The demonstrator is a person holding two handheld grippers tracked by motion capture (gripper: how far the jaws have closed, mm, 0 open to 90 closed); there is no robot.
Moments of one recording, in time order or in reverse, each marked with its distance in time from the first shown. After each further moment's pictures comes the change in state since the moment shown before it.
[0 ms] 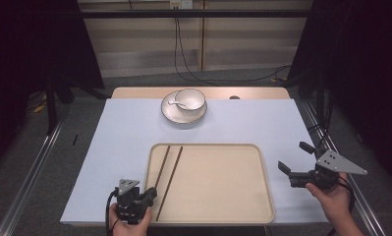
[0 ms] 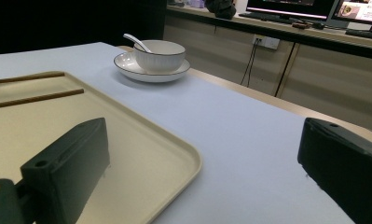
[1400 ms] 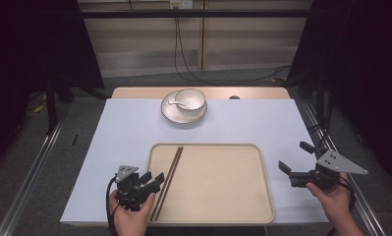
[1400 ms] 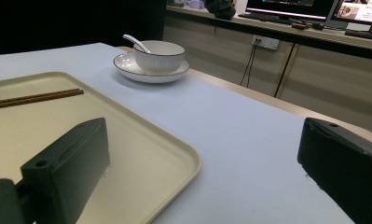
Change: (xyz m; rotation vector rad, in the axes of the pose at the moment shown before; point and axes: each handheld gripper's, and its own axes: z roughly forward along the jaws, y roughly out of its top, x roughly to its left) left arm 0.003 0.034 0.009 -0.126 -0.098 -0.020; right arm -0.001 0.001 -0.001 0.006 0.016 -0.004
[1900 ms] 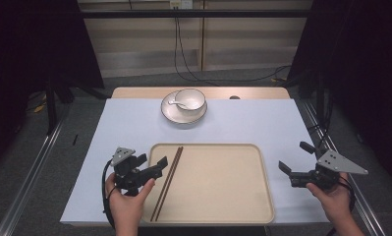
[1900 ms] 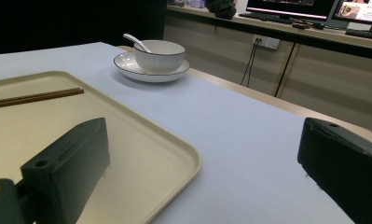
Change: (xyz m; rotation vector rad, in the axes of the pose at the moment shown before) left arm -0.002 0.043 0.001 -0.081 -0.064 0.071; right arm 0.000 0.000 0.000 -0.003 -0.005 0.001
